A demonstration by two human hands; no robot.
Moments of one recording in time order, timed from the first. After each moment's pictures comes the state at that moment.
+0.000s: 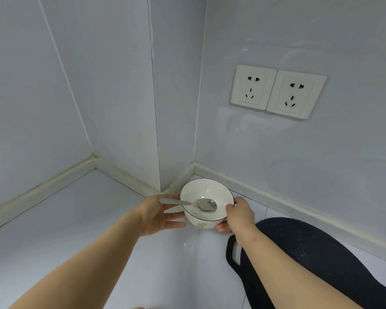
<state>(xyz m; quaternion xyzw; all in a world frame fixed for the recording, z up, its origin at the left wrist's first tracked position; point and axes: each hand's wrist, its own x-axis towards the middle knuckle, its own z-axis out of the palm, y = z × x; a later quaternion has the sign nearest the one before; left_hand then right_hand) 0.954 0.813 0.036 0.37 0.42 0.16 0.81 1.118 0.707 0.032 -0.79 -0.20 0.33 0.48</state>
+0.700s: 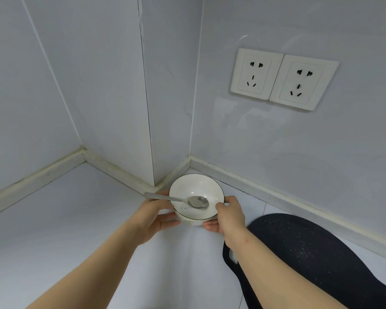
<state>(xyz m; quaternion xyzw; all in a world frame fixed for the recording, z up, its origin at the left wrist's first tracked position) 0.962 0.805 0.009 0.43 0.41 0.22 0.77 1.112 0.719 0.013 -0.74 -0.13 0.40 0.53</state>
